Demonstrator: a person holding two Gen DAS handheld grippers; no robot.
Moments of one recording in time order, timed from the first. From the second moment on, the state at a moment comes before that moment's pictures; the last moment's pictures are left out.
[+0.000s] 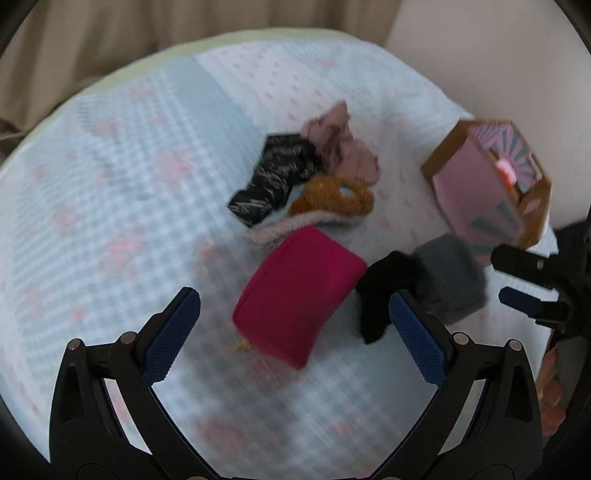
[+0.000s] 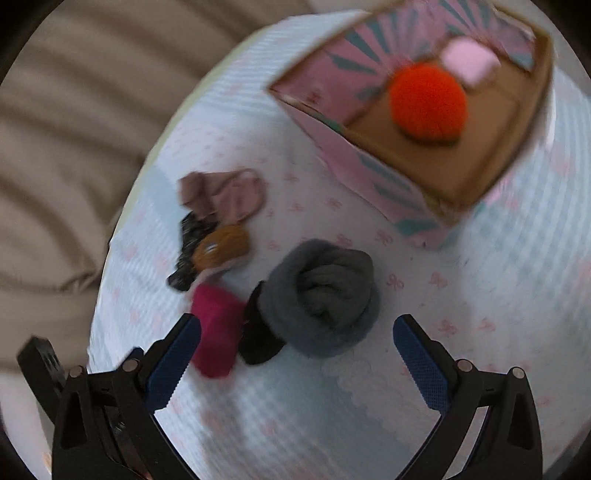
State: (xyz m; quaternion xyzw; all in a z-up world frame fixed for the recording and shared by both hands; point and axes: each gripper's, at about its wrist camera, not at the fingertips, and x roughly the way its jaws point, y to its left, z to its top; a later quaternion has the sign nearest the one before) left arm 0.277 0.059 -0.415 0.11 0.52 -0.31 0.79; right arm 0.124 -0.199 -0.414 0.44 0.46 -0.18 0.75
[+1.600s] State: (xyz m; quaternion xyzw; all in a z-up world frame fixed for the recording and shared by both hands) left arm 0.240 0.084 -0.336 0.03 0.51 -0.27 0.81; right arm 0.109 -0.200 -0.339 0.41 0.41 -0.16 0.80
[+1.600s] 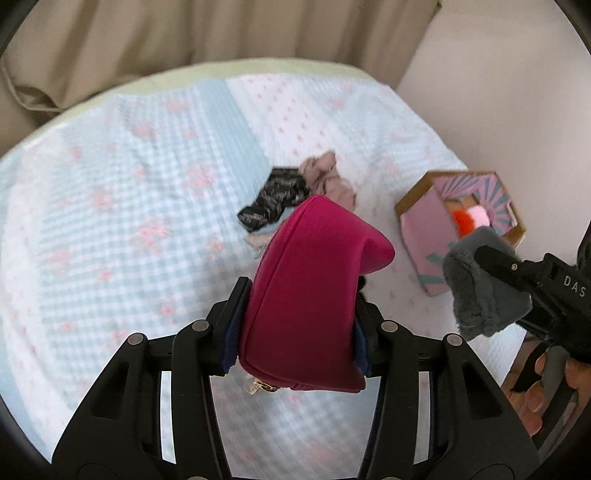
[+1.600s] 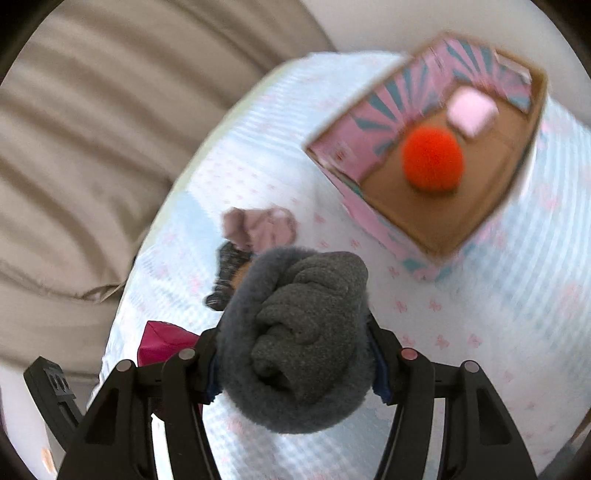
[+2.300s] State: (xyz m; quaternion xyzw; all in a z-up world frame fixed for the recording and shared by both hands) left arm 0.111 0.044 -0.147 -0.07 0.46 -0.12 0.88; right arm 0.071 -0.222 -0.151 0.15 0.44 0.03 0.89
